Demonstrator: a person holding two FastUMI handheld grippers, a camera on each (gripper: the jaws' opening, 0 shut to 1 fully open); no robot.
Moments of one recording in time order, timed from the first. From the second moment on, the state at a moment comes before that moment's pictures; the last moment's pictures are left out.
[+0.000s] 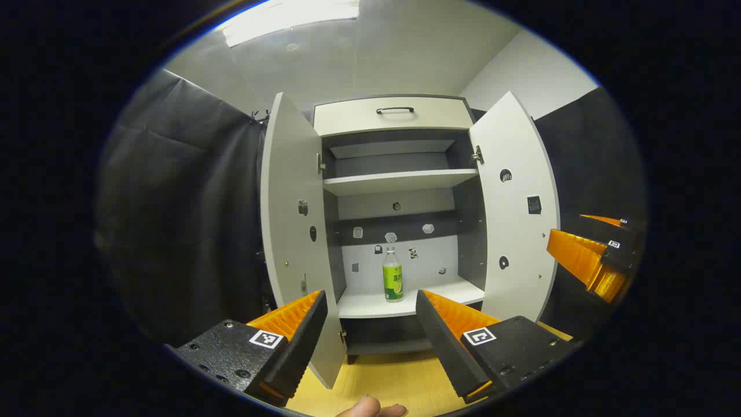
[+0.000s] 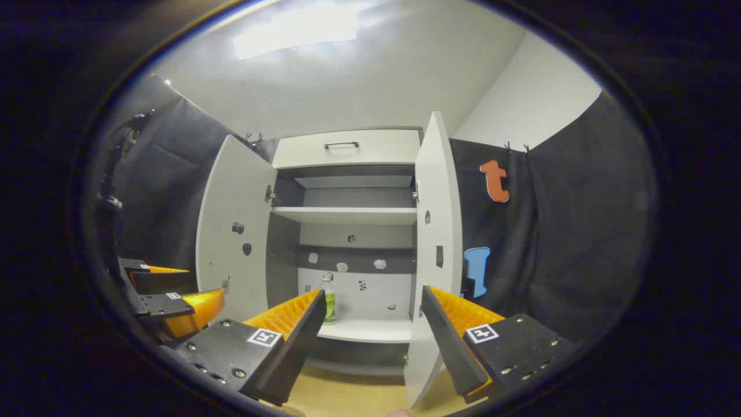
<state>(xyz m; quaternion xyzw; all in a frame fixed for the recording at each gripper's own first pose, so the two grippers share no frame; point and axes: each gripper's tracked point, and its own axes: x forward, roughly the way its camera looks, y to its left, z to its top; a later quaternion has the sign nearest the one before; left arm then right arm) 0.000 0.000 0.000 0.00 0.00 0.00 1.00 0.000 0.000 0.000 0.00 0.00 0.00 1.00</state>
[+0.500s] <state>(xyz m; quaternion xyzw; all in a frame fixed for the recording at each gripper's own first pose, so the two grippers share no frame) 0.069 -0.002 -0.024 -0.03 0.02 -0.03 1.00 0.047 -0.004 -0.016 0.00 0.01 -0.03 1.00</state>
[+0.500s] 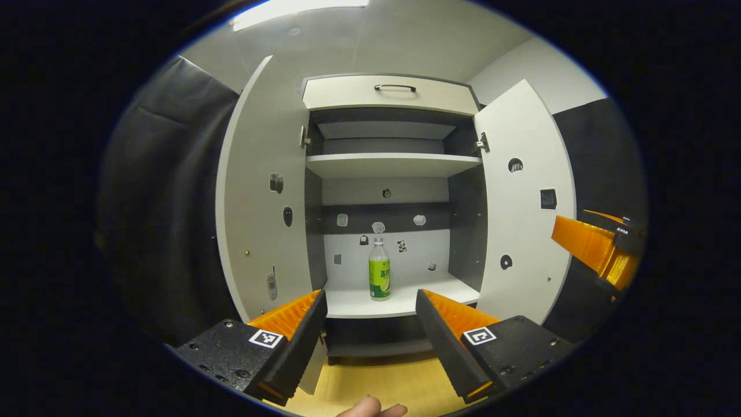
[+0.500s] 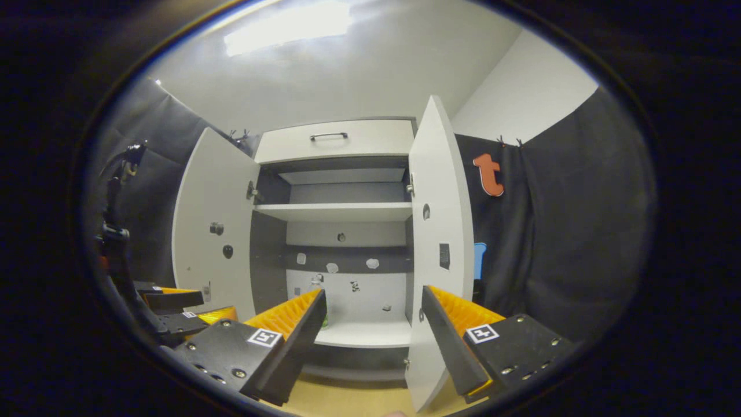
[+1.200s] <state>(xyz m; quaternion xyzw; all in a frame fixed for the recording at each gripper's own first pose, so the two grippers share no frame) 0.202 0.005 -0.065 -0.04 0.03 -0.04 1.00 0.094 -0.004 -0.049 0.01 0.03 -0.06 1.00</state>
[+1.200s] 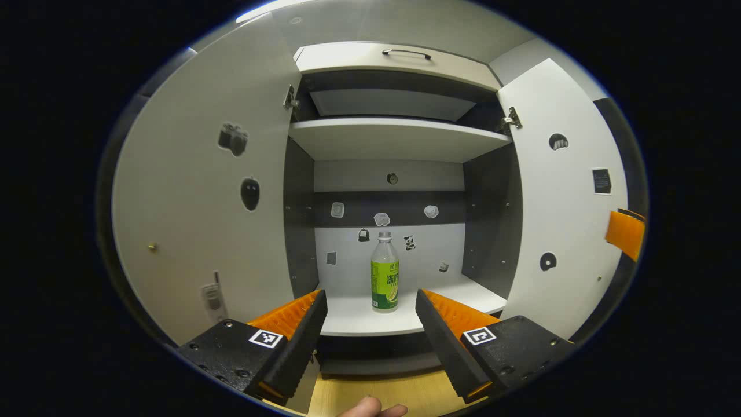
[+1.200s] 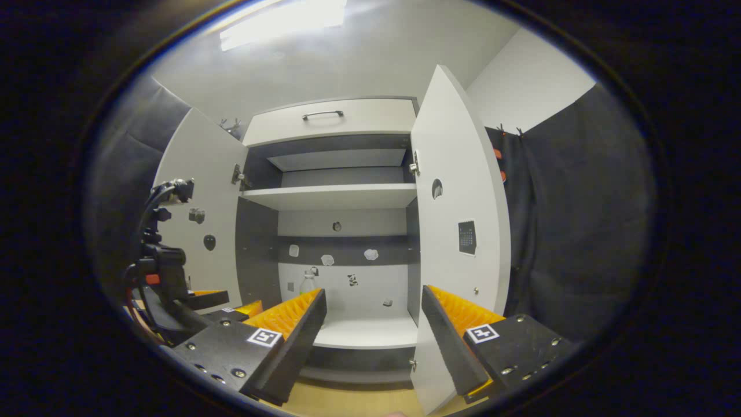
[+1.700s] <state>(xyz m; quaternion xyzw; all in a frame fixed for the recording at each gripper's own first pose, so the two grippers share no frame) 0.347 -0.027 -0.136 -0.07 0.06 -0.04 1.00 0.100 0.001 -0.069 0.03 0.05 -0.06 1.00</state>
